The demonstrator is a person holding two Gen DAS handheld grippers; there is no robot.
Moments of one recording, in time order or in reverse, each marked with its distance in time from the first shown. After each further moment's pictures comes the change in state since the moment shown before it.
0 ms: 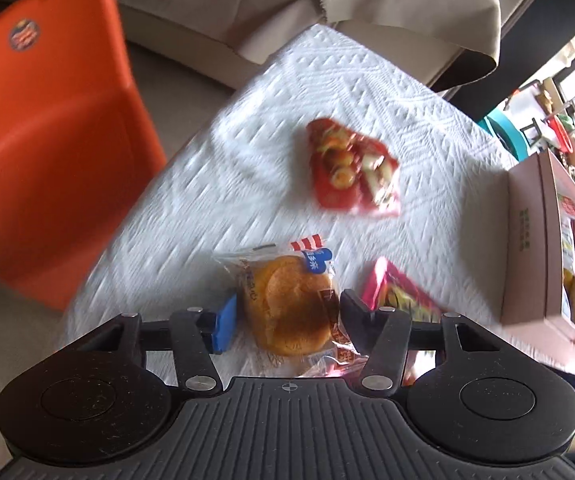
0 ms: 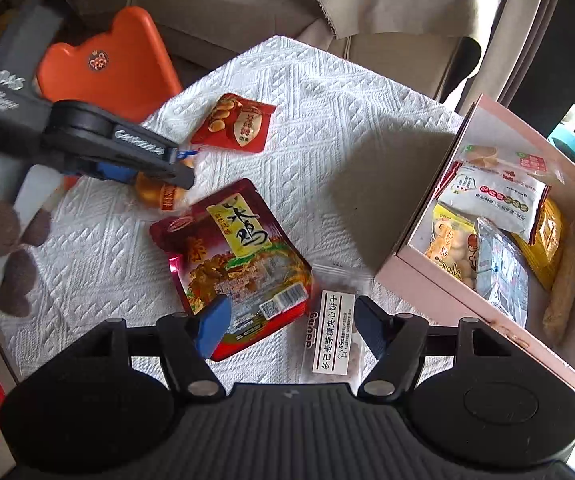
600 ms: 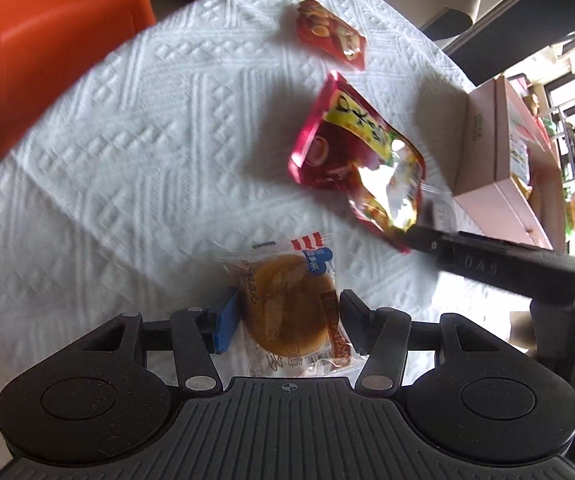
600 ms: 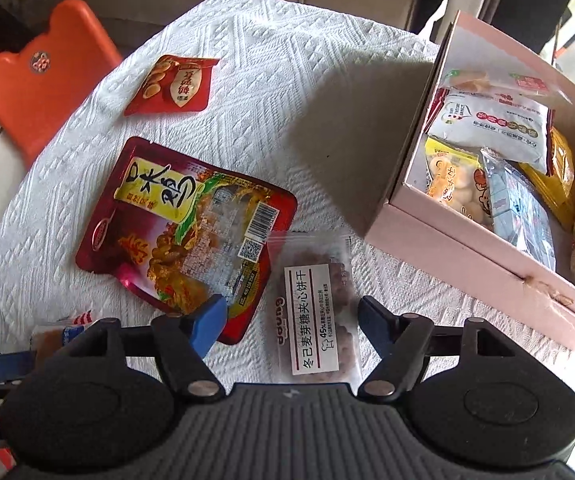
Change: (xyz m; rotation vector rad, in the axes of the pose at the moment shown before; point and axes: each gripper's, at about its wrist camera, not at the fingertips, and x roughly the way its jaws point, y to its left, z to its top) left arm -0.029 -0.016 -0.110 -0.121 0.103 -0.118; right arm 0.053 -0.012 -0.023 0.116 0.064 -0.045
